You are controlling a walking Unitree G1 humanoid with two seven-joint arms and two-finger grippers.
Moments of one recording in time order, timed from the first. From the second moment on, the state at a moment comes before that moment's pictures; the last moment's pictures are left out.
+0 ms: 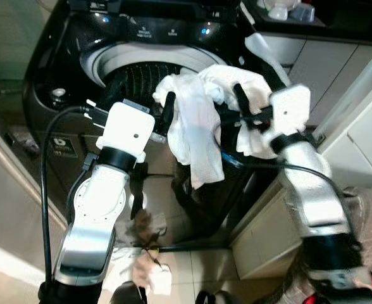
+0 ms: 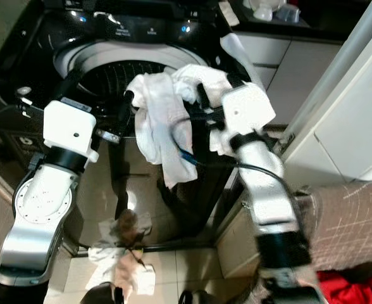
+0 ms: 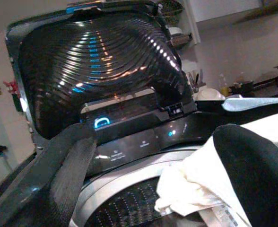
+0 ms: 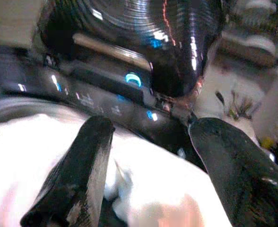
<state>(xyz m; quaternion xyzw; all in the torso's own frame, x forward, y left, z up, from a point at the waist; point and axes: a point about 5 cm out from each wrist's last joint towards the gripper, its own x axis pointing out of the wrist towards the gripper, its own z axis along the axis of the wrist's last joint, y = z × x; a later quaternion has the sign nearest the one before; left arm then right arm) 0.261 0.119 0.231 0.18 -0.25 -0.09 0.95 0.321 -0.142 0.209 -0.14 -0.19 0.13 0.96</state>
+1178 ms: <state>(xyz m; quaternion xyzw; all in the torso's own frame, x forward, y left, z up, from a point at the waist) 0.260 0.117 0.229 0.18 -0.25 -0.10 0.95 0.313 -0.157 0.135 -0.14 0.13 -0.02 0.98</state>
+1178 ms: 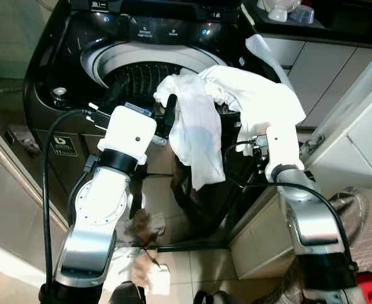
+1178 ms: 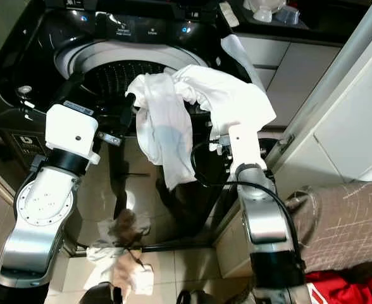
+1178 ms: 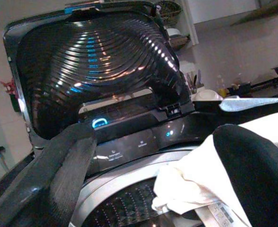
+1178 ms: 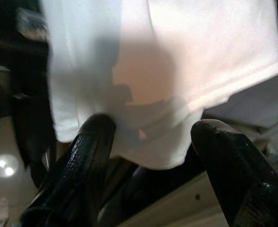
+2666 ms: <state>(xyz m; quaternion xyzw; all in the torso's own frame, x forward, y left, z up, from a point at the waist) 0.263 0.119 0.234 0.19 -0.26 -0.08 0.94 0.392 -0.032 0.277 0.00 -0.18 0.14 0.97</state>
